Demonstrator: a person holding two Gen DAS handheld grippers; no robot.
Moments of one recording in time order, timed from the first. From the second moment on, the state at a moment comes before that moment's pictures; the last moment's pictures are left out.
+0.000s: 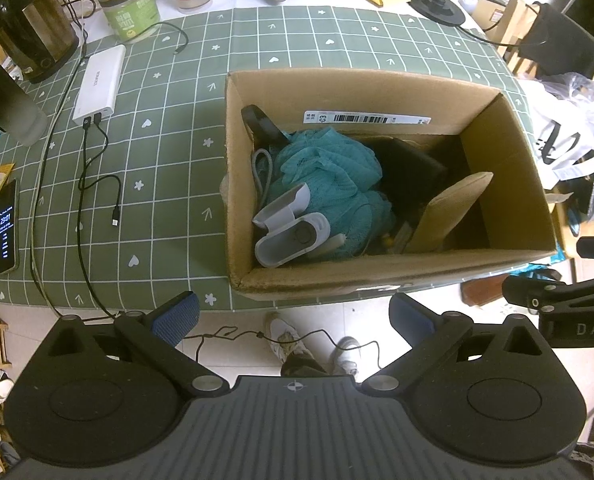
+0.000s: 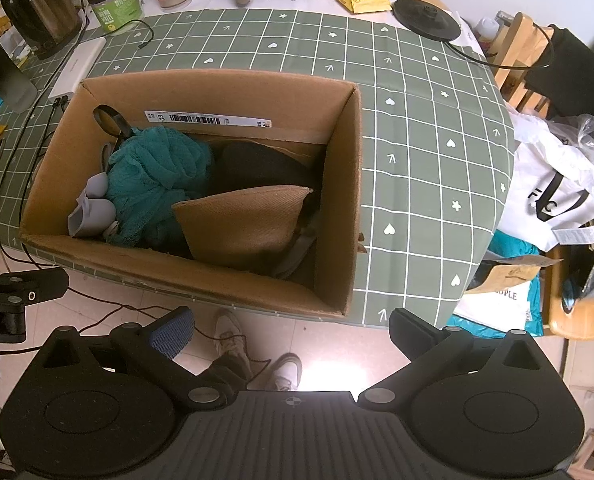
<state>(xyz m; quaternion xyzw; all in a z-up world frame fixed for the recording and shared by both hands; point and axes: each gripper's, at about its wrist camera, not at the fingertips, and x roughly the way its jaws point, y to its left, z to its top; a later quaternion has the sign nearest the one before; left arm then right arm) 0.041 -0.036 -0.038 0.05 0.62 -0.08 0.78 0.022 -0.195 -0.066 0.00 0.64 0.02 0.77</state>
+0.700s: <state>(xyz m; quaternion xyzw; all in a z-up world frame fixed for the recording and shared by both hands) 0.039 -0.036 -0.039 0.05 0.62 -0.08 0.78 0.021 -0.195 -0.065 0.00 0.64 0.02 0.77</state>
